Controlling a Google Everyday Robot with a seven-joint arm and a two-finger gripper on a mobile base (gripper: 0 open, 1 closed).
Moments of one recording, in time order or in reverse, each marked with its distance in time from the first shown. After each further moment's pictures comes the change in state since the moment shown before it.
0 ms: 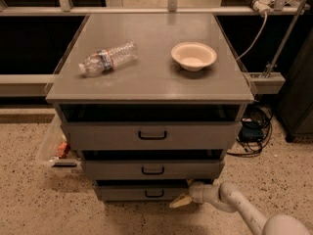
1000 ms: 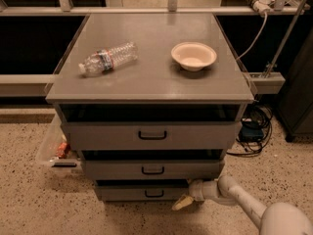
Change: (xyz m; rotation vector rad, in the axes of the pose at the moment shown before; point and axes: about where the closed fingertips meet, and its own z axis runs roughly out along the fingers) arm 0.008 0.000 -0.002 -0.054 0.173 -0.067
